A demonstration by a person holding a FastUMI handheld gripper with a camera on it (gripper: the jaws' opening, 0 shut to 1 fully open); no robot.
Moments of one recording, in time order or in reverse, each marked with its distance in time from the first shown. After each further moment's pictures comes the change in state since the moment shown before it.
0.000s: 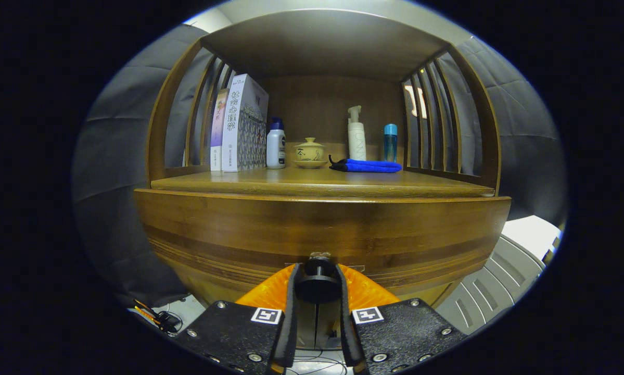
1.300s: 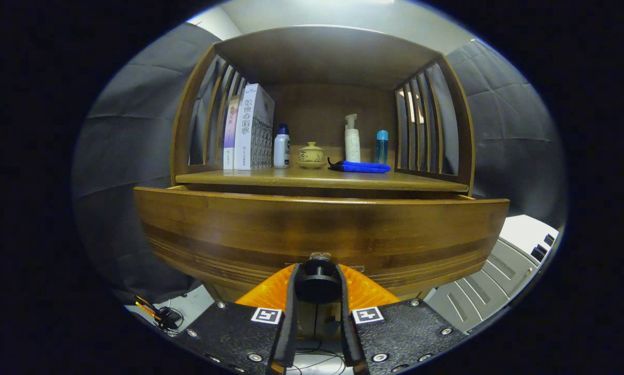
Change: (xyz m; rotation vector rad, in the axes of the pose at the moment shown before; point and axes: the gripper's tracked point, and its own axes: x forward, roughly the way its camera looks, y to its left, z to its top) arm -0.016 0.000 -0.005 -0.023 -0.031 -0.019
